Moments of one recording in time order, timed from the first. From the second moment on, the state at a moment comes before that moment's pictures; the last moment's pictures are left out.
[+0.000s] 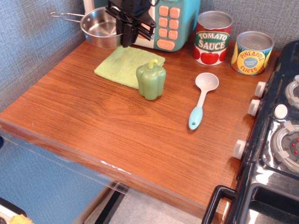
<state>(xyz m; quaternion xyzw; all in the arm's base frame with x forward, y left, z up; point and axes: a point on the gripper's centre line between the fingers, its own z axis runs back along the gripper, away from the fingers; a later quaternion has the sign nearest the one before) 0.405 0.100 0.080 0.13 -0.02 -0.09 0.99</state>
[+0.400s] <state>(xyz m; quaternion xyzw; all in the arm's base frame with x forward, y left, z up) 0.400 0.082 0.060 0.11 0.00 -0.08 0.99</state>
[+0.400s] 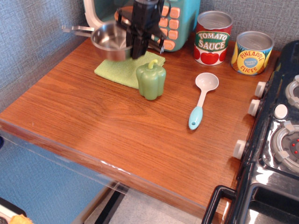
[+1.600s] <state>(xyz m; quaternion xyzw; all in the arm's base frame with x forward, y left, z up) 0.400 0.074 0.057 0.08 -0.01 -0.08 0.99</state>
